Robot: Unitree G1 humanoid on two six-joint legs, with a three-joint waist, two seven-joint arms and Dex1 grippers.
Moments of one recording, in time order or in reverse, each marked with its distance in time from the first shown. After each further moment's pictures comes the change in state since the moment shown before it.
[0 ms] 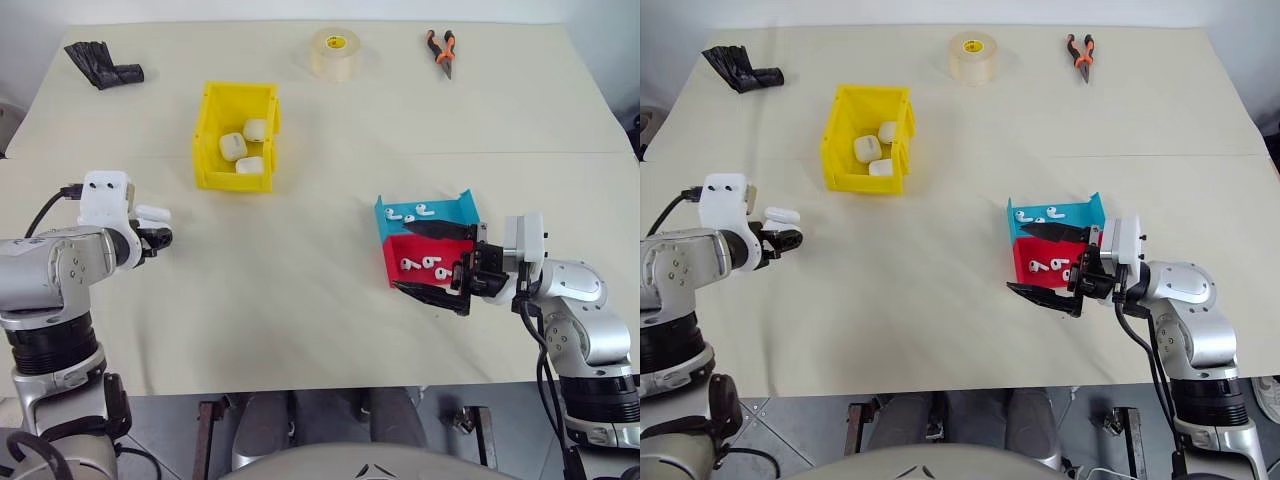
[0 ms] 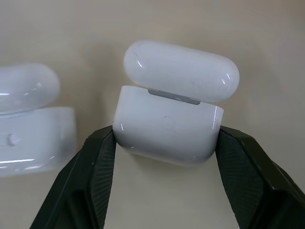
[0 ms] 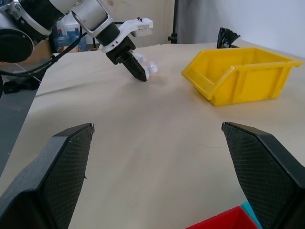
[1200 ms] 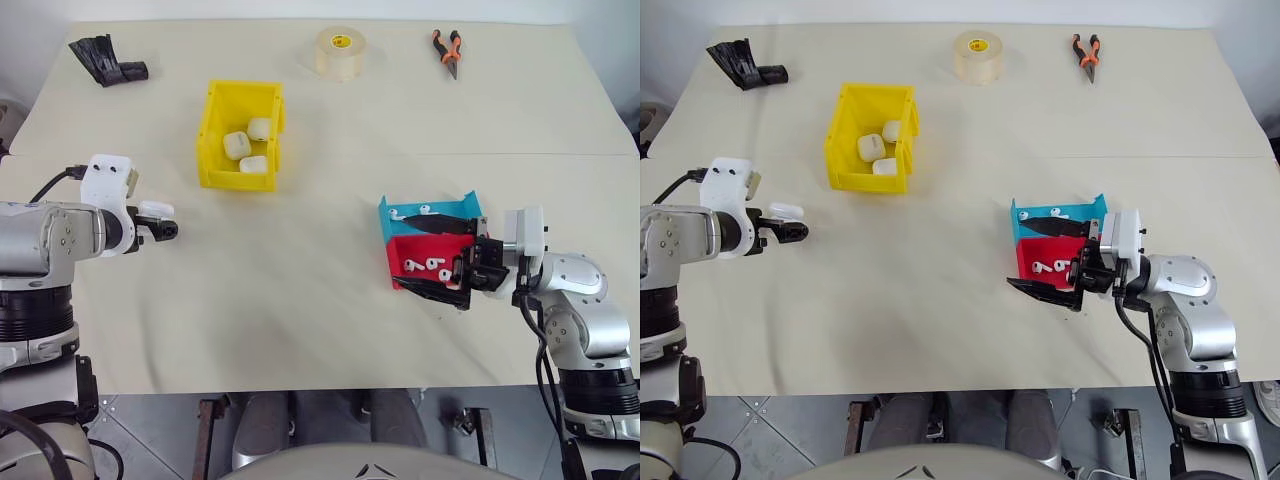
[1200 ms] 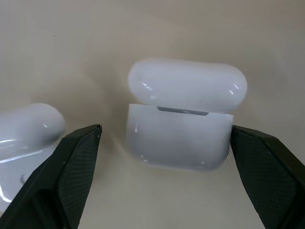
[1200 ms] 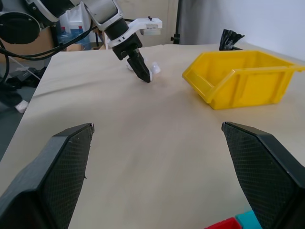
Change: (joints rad) left arm -0.141 0.110 -0.156 0.206 -0.040 -0.065 -0.078; right arm -0.031 -0.001 0.001 0.016 -0.010 -0.005 0.006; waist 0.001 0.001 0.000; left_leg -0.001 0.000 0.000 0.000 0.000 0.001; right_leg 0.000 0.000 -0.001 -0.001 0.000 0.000
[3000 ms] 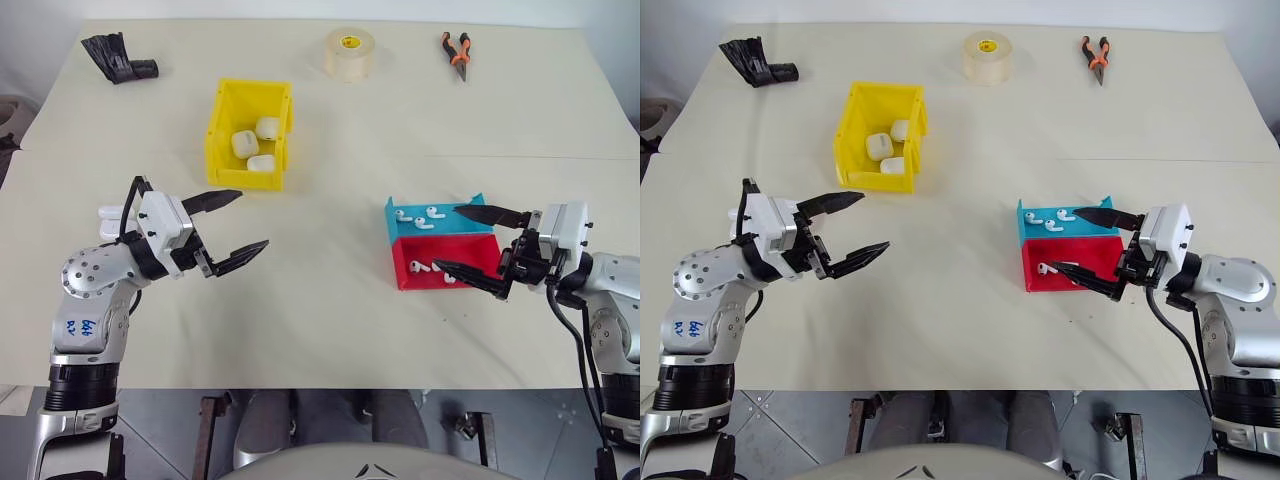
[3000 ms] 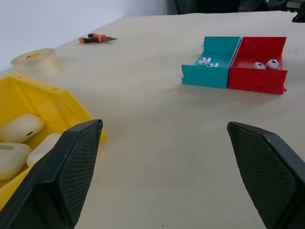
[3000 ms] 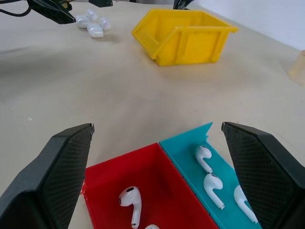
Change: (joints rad) left arm 0.411 -0.189 0.013 -0.051 -0.039 -1.466 -0.707; right arm 0.037 -0.113 -0.120 0.104 -0.072 -0.070 -0.032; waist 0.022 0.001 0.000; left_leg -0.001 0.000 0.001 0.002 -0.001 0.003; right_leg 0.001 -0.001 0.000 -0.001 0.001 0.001
